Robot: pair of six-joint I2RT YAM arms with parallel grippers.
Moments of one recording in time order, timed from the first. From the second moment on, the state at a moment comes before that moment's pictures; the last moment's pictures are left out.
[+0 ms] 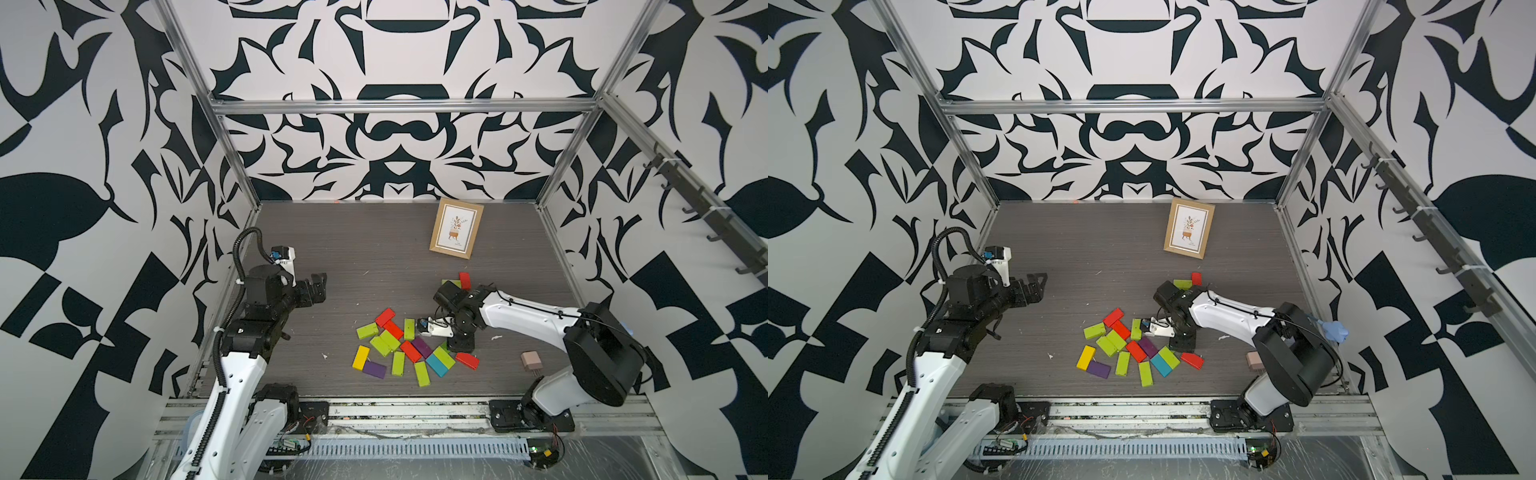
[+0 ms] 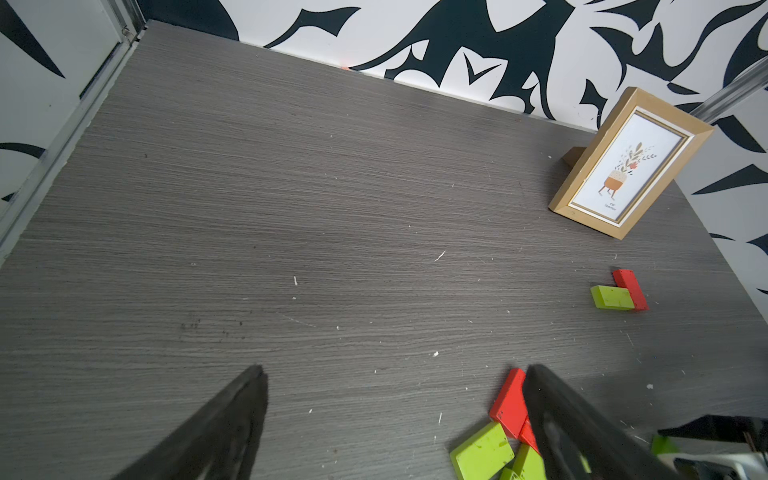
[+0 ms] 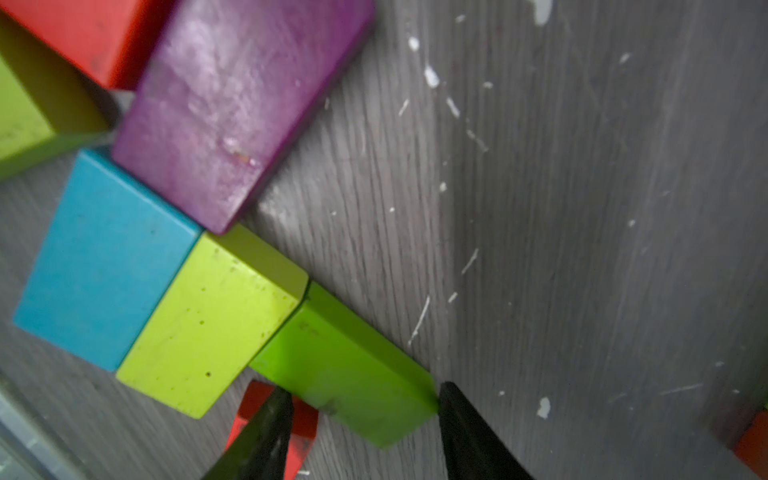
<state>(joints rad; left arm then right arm) -0.11 0.76 0.73 -0.52 0.16 -0.24 0.73 1.54 0.85 -0.81 -0.02 -0.69</state>
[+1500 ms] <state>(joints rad) -0.11 0.75 0.73 -0.53 0.16 -0.24 0.72 1.63 0.91 -0.78 -0.07 -0.77</state>
